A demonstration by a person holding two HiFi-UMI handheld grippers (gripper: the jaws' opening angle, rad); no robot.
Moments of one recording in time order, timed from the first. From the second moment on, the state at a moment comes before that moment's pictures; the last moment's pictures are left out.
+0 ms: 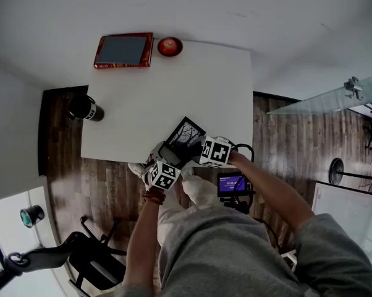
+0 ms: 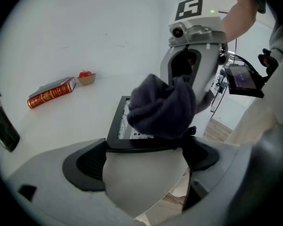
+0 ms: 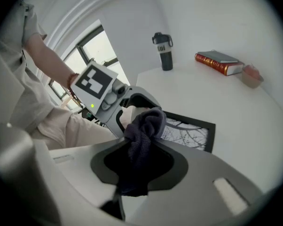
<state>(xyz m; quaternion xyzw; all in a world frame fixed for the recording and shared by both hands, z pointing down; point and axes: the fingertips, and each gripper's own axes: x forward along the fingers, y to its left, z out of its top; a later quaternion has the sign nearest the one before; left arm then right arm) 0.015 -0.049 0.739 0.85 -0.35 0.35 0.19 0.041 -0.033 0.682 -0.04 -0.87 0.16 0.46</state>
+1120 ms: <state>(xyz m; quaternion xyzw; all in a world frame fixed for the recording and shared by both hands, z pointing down) 0.013 -0.049 0.740 0.85 -0.35 0.35 0.18 0.078 -0.147 0.714 0.11 -0.85 0.14 0.49</state>
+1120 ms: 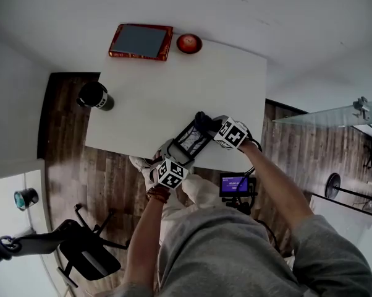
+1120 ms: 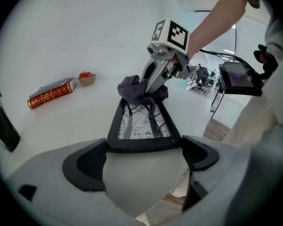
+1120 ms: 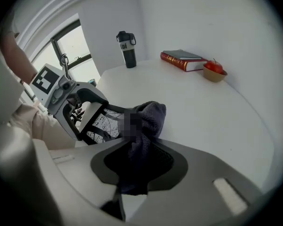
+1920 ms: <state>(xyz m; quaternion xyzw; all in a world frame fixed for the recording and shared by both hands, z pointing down) 0.011 -0.049 0.740 0.85 -0.35 0.35 0.18 0.034 -0.083 0.717 0.05 -0.85 0.11 0.52</state>
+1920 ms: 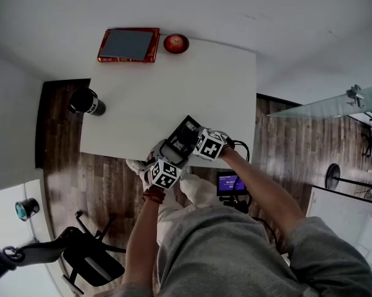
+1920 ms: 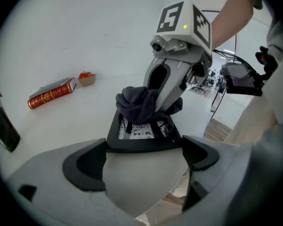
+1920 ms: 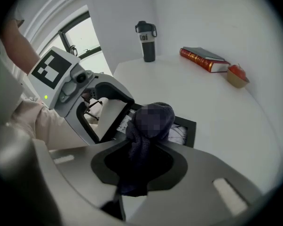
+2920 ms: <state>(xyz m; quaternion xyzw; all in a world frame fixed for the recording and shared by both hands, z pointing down) 0.029 -0.060 0.563 0.88 -0.40 0.21 0.12 0.087 -0.124 0.454 0.19 -0.96 0.20 0.05</state>
